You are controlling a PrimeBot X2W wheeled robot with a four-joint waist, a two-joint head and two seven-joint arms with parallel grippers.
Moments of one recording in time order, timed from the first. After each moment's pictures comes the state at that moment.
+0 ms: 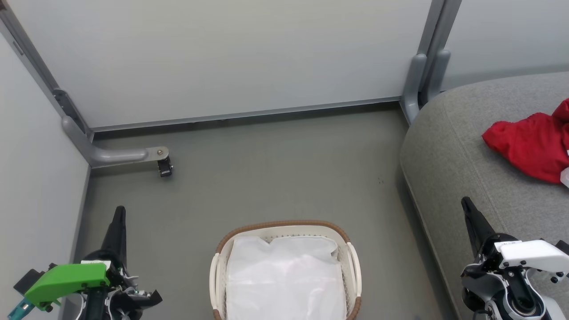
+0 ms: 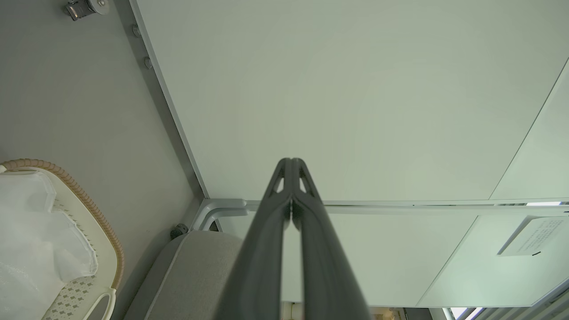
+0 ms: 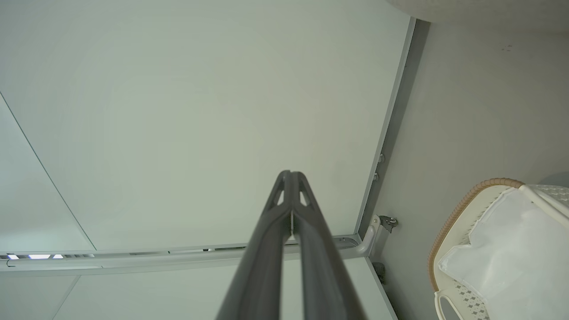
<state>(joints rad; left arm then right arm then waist) -0.10 0.05 0.11 0.25 -1.61 -0.13 0.11 -0.11 -0.05 -0.11 0.25 1.61 0.13 0.11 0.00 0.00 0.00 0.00</state>
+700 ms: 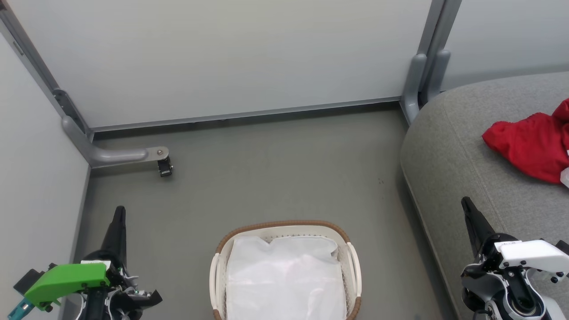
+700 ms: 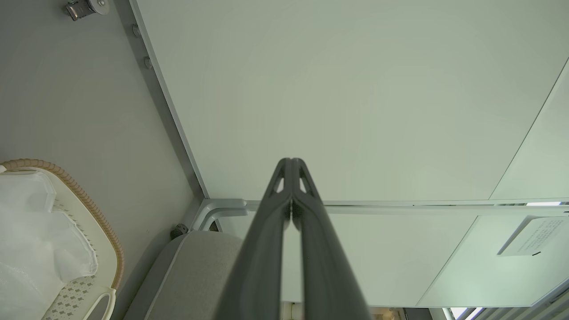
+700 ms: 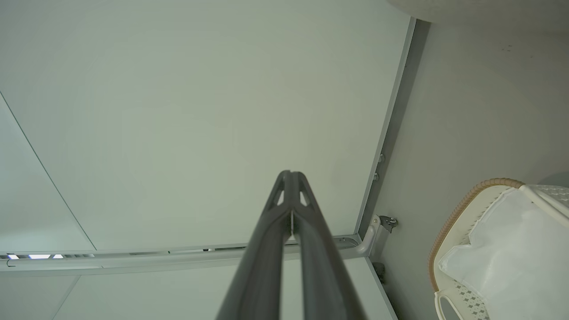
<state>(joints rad) -0.10 0.05 0.11 0.25 -1.61 -0.13 0.11 -0.11 -0.05 -0.11 0.25 1.61 0.13 0.11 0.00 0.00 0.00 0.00</state>
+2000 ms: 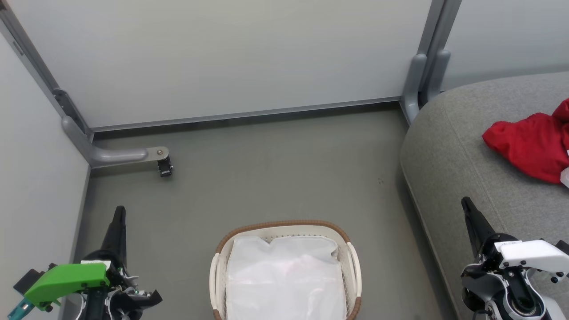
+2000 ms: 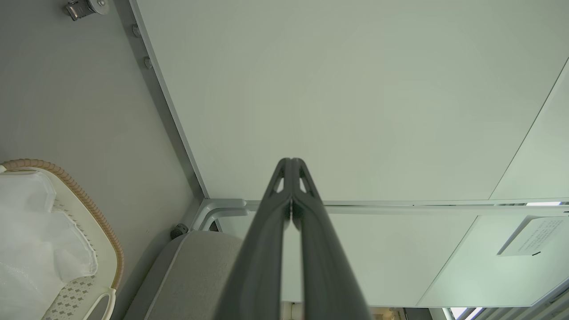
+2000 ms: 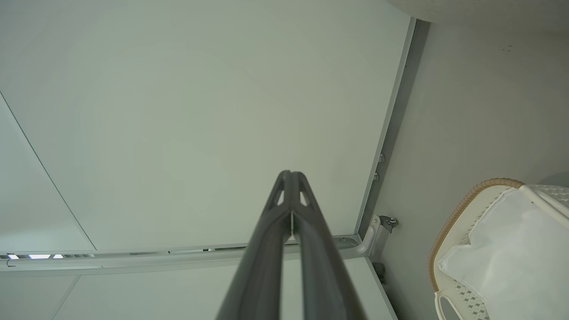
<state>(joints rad) -0.10 0.05 0.11 0.25 -1.61 -0.13 0.11 -0.11 -0.05 -0.11 0.24 1.61 0.13 0.11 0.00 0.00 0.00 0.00</state>
